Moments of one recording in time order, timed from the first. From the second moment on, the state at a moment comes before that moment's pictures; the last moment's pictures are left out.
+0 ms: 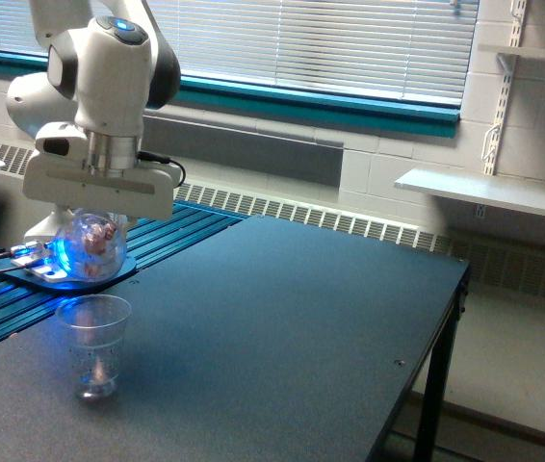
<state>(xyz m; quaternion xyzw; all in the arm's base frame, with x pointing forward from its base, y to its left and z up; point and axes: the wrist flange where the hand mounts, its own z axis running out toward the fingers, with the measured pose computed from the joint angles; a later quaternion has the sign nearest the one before) 0.273 -0.238 0.303 0.63 -0.77 -0.06 0.07</state>
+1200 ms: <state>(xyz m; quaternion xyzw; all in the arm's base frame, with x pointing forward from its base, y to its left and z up) 0.289 -0.233 0.291 0.63 -0.77 -0.09 0.05</state>
